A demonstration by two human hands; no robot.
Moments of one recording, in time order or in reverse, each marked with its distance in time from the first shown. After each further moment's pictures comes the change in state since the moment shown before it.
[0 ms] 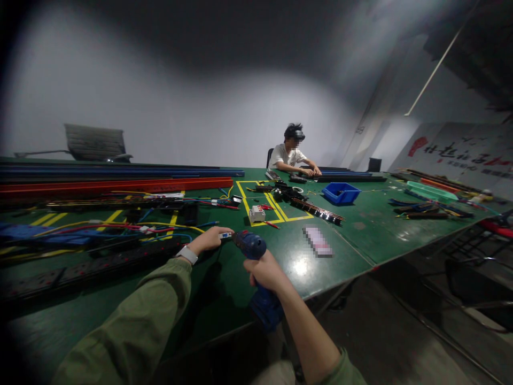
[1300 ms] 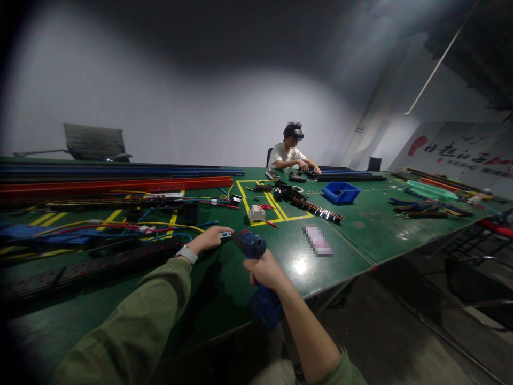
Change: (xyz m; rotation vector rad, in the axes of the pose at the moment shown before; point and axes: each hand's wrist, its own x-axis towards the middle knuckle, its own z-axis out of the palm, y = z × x) left_hand -0.001 0.003 -0.001 0.025 0.005 0.024; right_hand -0.002 -0.002 -0.001 -0.021 -0.008 0.011
